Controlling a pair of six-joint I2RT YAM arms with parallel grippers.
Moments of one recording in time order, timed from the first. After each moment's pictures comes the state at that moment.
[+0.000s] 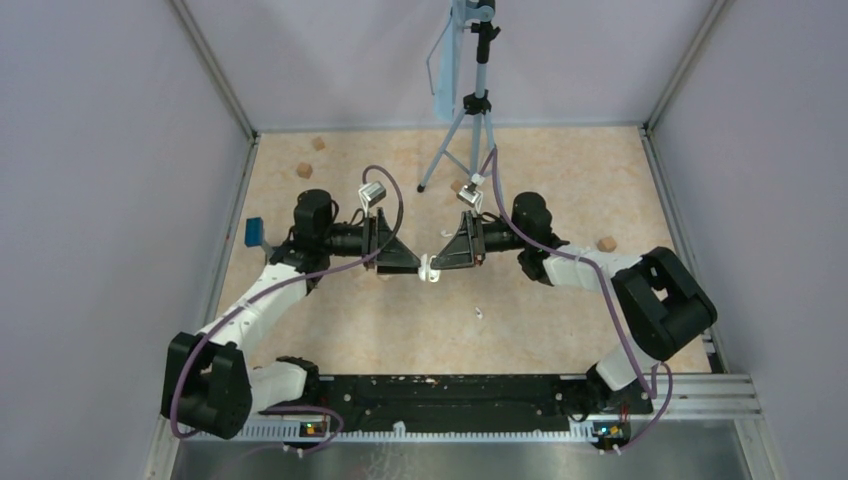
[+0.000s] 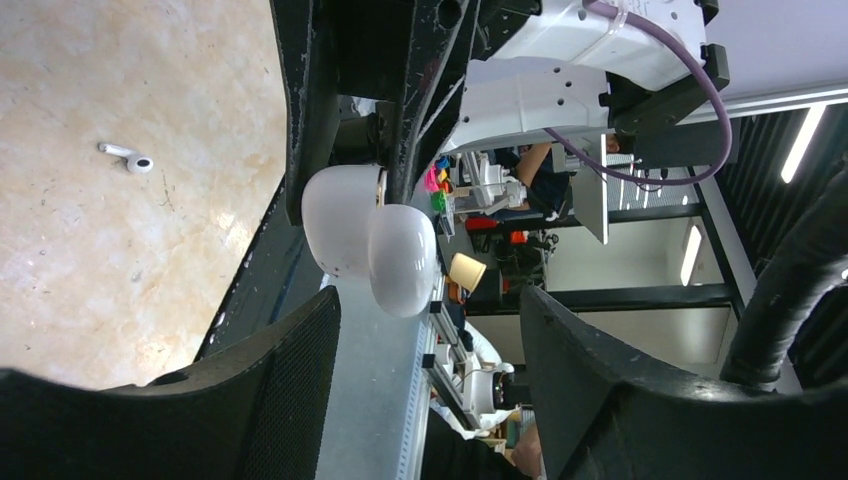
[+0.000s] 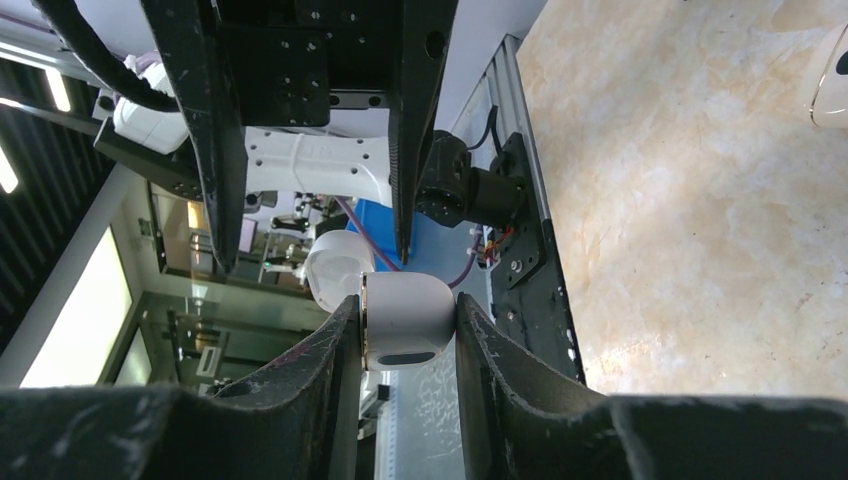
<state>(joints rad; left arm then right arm) -0.28 1.17 0.73 0.13 1.27 -0.98 0.58 1.58 0.76 0.78 -1.08 1.13</state>
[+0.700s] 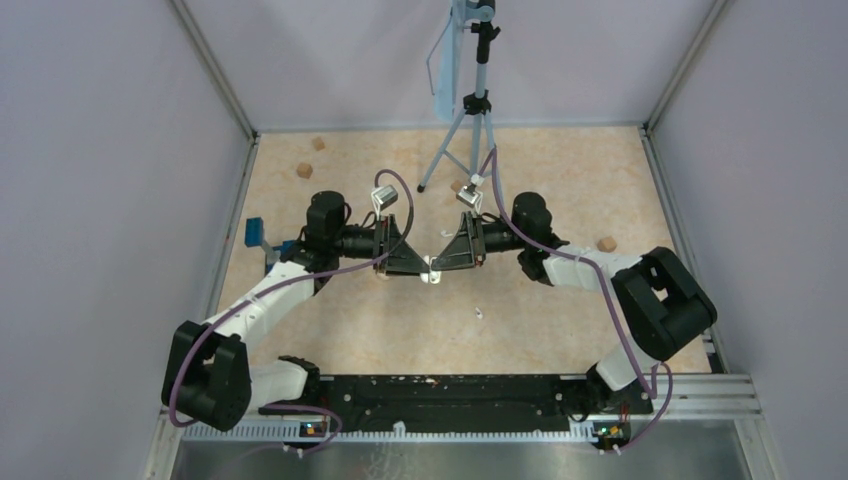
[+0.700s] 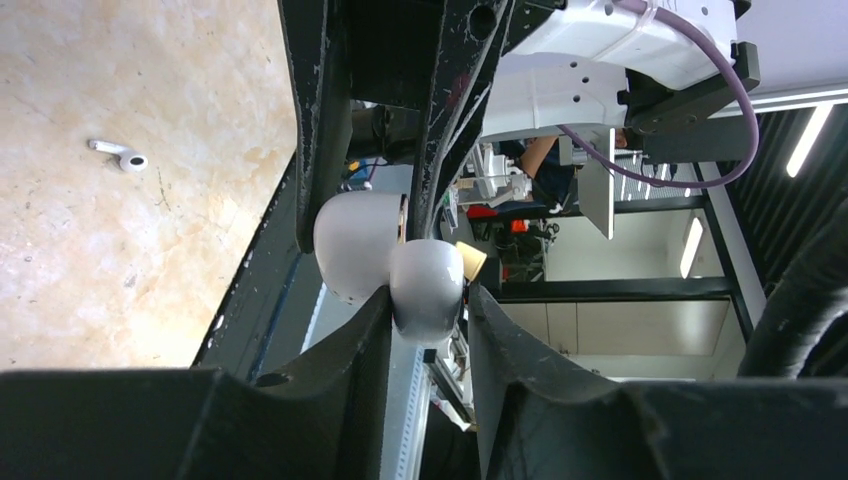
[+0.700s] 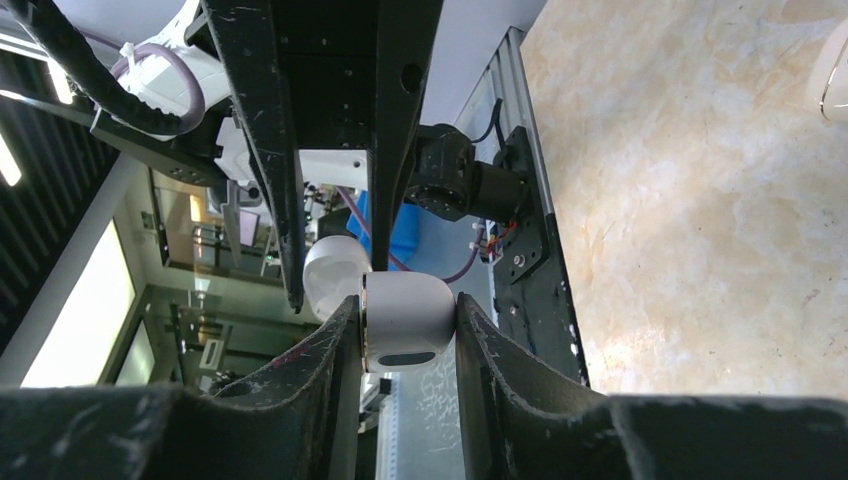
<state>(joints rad) -0.36 1.22 0.73 0.16 1.22 -0.99 0.58 1.58 0.76 0.79 -1.09 1.13</state>
